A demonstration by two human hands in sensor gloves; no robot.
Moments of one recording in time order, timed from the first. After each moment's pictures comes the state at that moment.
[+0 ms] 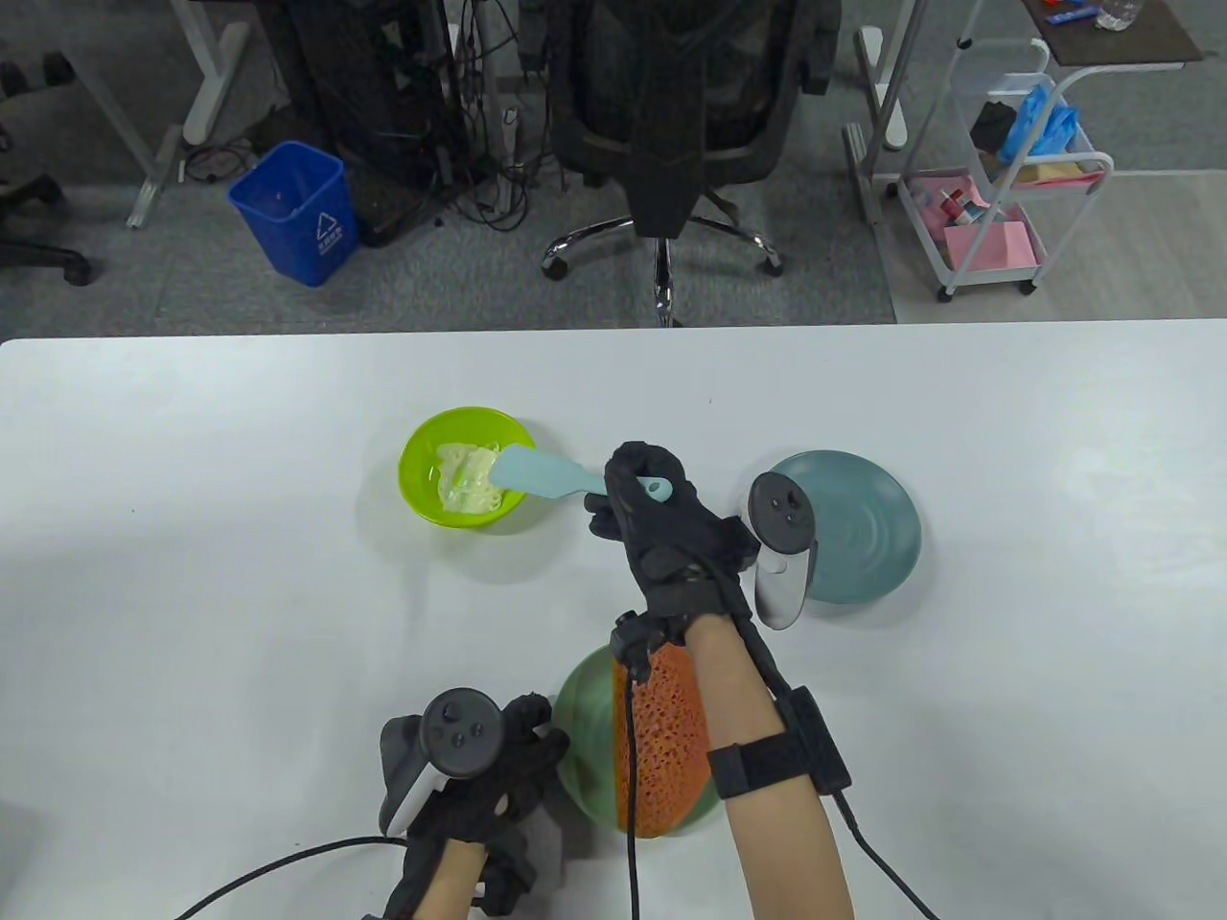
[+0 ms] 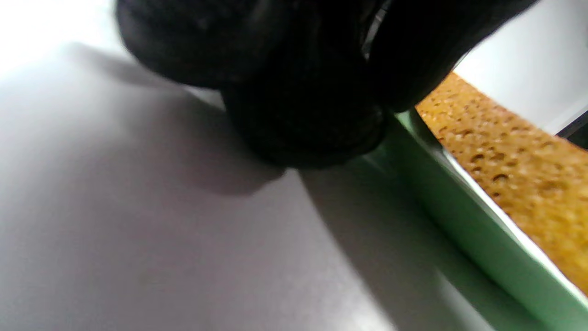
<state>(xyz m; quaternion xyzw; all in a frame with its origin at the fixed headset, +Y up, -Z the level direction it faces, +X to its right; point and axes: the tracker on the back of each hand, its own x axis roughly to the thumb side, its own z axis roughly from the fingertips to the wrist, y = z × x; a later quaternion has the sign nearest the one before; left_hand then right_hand) -0.166 -0.780 -0.167 -0.15 -0.05 0.31 0.94 0.057 -0.684 -0.317 0.04 0.10 0.68 0.72</state>
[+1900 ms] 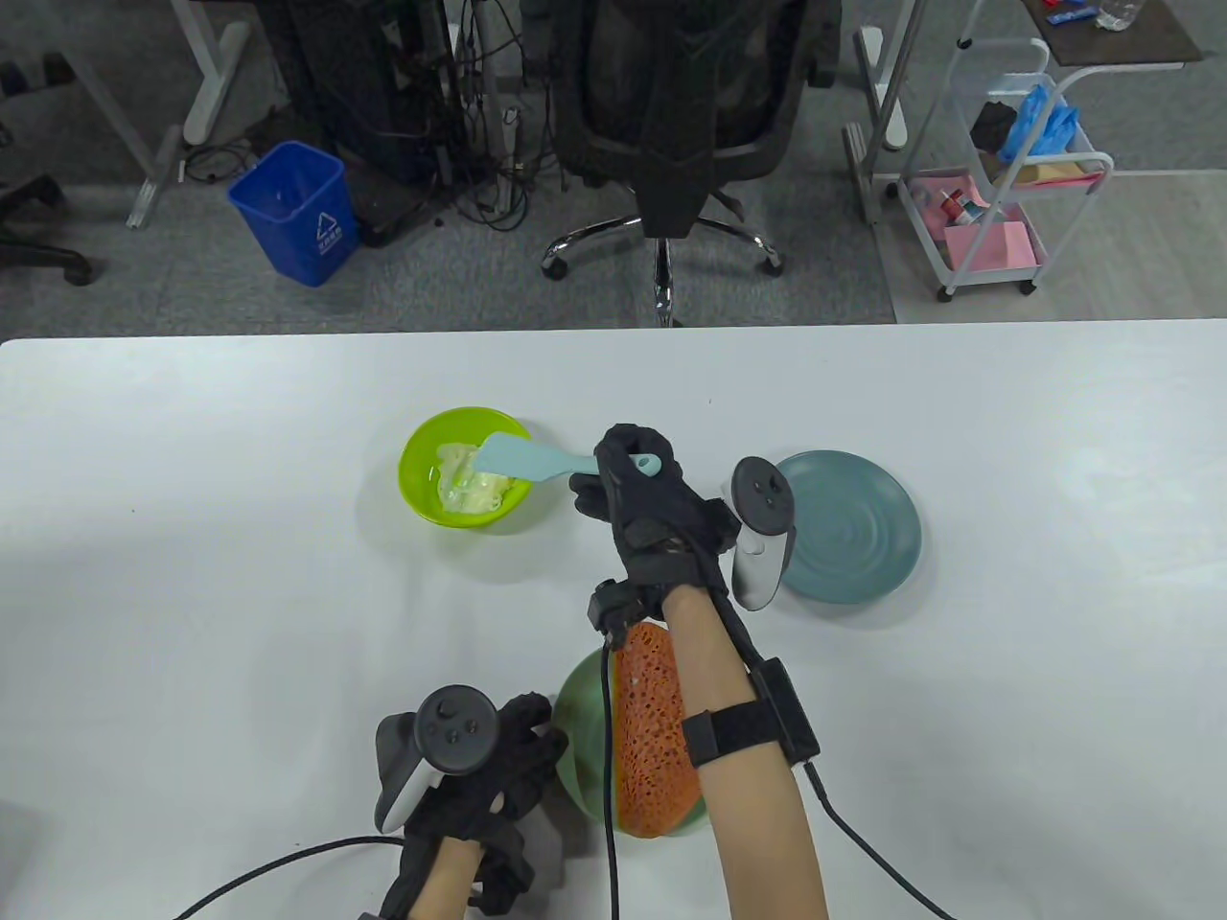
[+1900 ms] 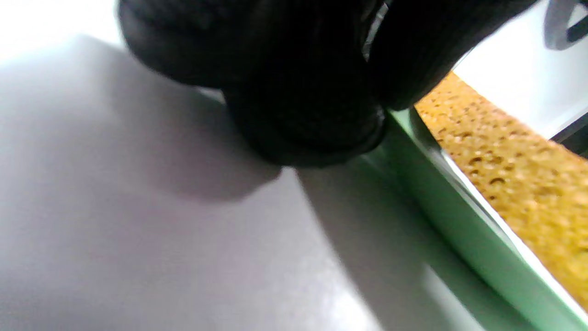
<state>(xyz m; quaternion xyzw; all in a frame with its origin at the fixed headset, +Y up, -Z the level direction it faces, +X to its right) -0.170 -0.781 -0.169 -0.16 -0.05 0.32 0.93 0.063 -0.692 -0.325 0.02 0.07 0.63 0.77</state>
